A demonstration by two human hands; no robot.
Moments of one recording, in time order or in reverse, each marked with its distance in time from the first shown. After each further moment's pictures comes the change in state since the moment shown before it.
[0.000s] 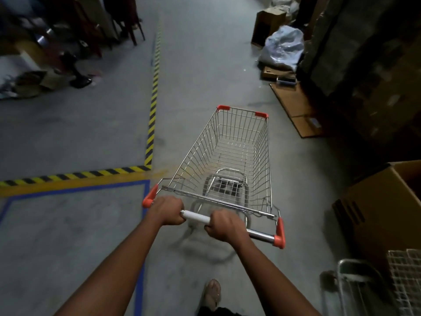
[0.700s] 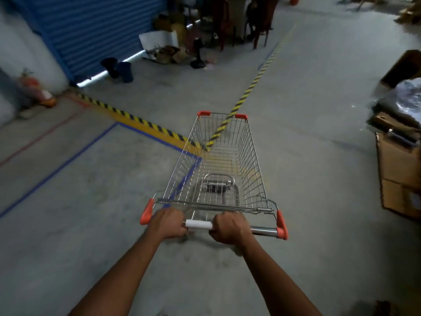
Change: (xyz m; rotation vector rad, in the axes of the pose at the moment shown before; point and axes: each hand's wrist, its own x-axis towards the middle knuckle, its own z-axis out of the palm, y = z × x) left_hand -0.138 0.163 0.067 -0.354 -0.010 -0.635; right_hand -0.053 0.057 -0.016 -0.284 -0.146 -0.710
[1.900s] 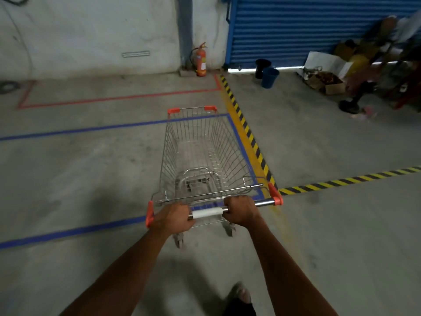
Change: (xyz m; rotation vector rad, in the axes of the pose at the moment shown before) left_hand 0.121 0.005 -0.051 -0.554 0.083 -0.803; right_hand 0.310 0.087 -0.115 -0.248 -0.054 -0.738
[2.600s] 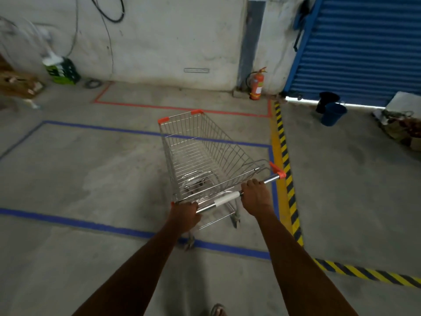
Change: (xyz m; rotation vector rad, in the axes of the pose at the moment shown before) left_hand 0.216 0.052 -0.095 0.081 0.180 -0.328; right_hand 0.279 0.165 -0.104 -0.278 0.123 -0.209
